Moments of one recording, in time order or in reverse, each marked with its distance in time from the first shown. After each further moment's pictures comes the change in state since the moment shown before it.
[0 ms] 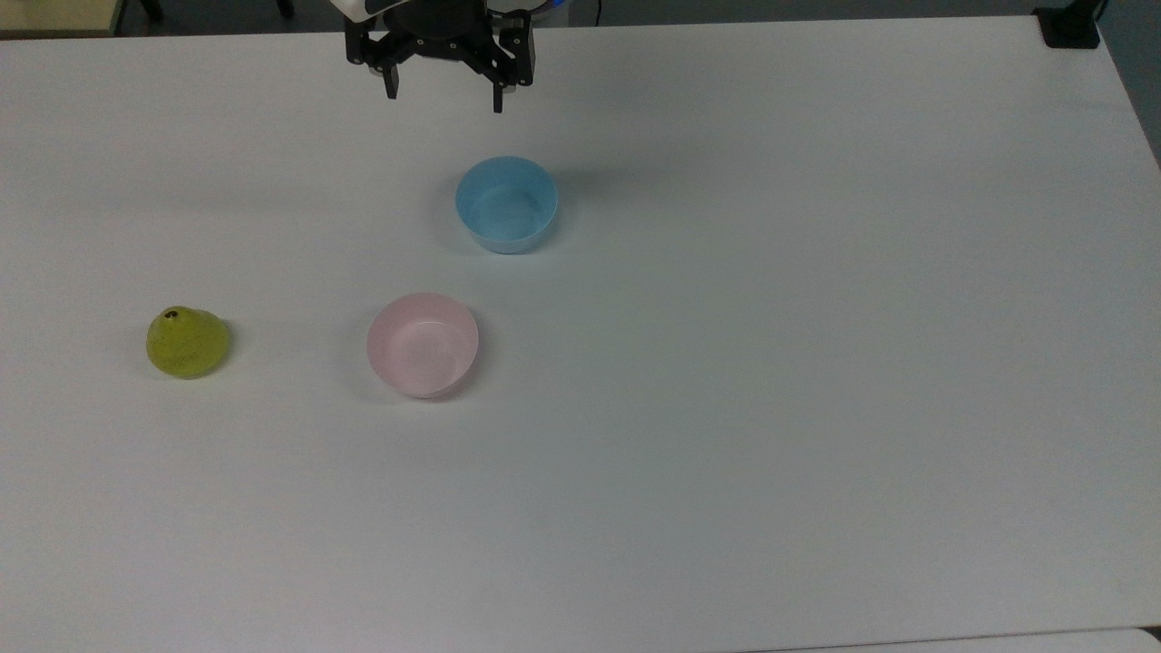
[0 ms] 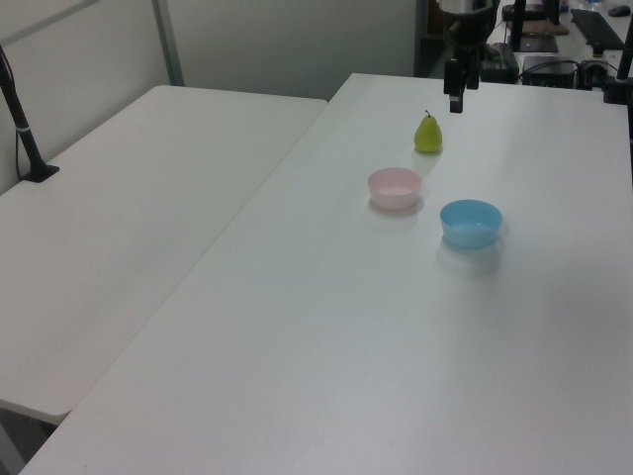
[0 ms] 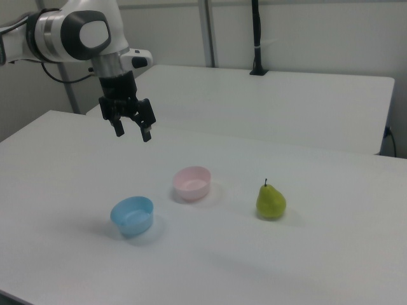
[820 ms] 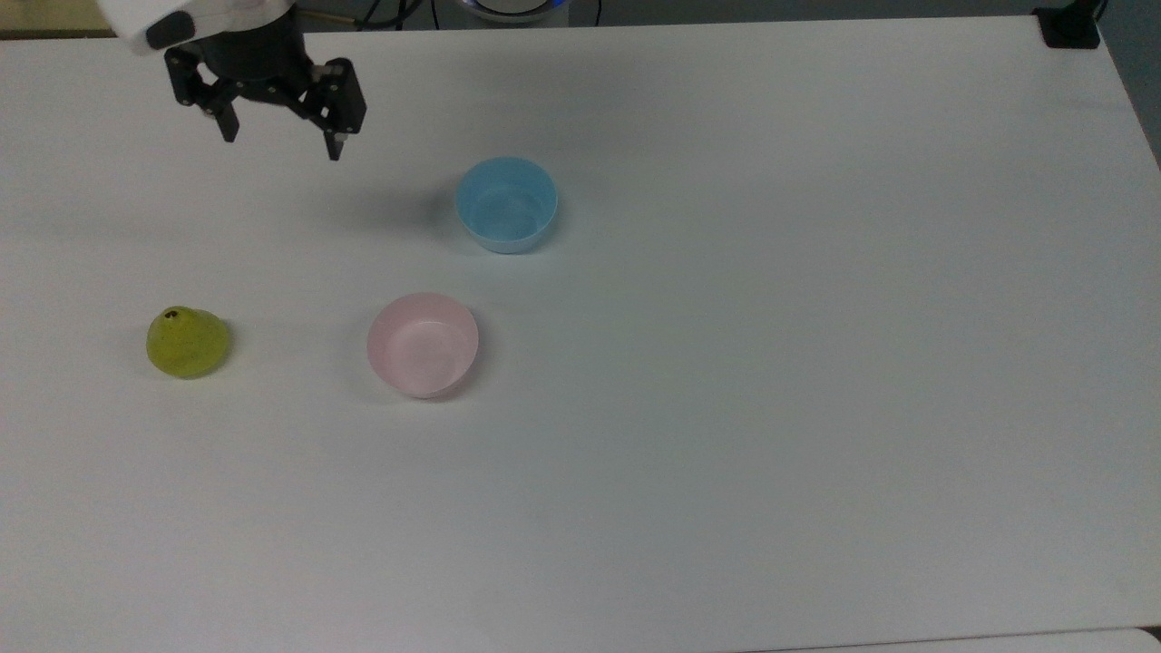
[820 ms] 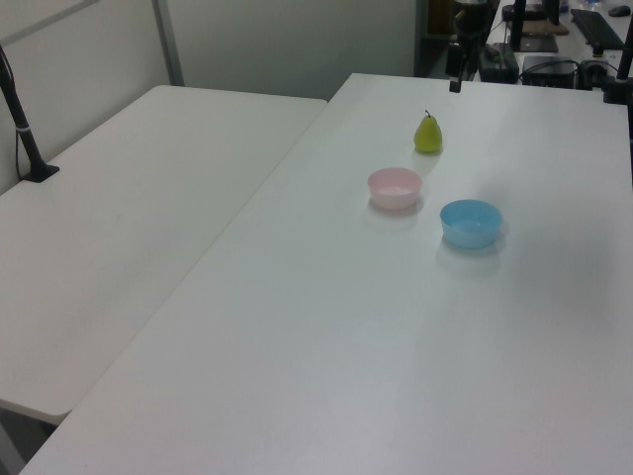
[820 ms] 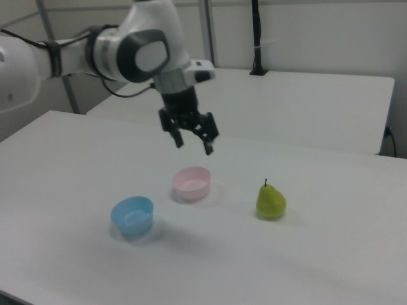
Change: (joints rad) arm -0.233 0.096 -0.011 0.031 0.000 0.177 -0.176
